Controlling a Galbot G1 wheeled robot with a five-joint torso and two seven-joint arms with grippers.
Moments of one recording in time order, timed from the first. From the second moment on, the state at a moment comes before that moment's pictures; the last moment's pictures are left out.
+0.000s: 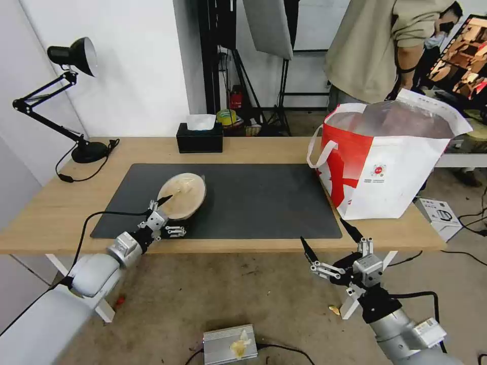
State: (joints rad) left arm 1.04 -0.78 -0.23 -1.67 -0.25 -0.13 0.23; right arm -1.80 1.09 0.57 2.33 0.24 0.19 -0.10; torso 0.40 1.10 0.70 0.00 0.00
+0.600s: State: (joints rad) left arm 1.00 -0.77 -0.19 -1.65 -0.28 -0.13 0.23; right arm -1.80 1.09 0.57 2.33 0.24 0.19 -0.10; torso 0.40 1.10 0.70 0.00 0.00
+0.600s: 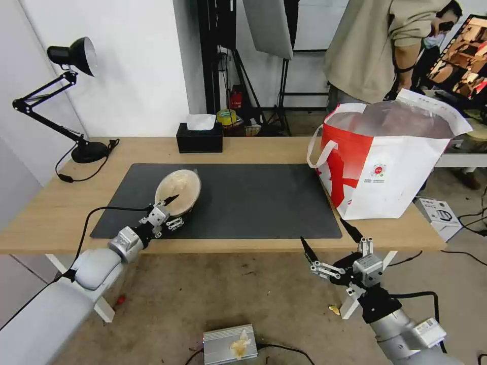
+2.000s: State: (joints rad) left arm 1.11 -0.81 -0.28 -1.79 -0.25 -0.18 0.18; right arm -1.80 1.09 0.57 2.33 0.24 0.19 -0.10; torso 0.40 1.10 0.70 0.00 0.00
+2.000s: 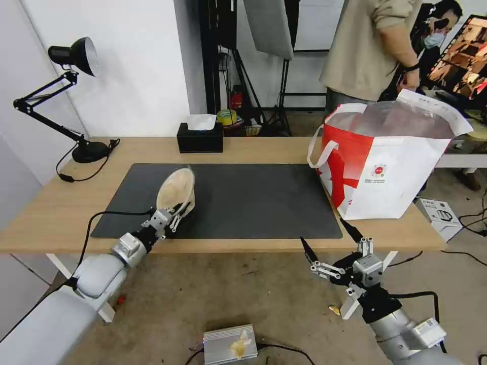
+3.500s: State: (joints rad) left arm 1.17 -0.76 -0.40 -2.13 -0.26 -0.33 0.19; right arm -1.80 1.09 0.57 2.33 0.24 0.19 -0.10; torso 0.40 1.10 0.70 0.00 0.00
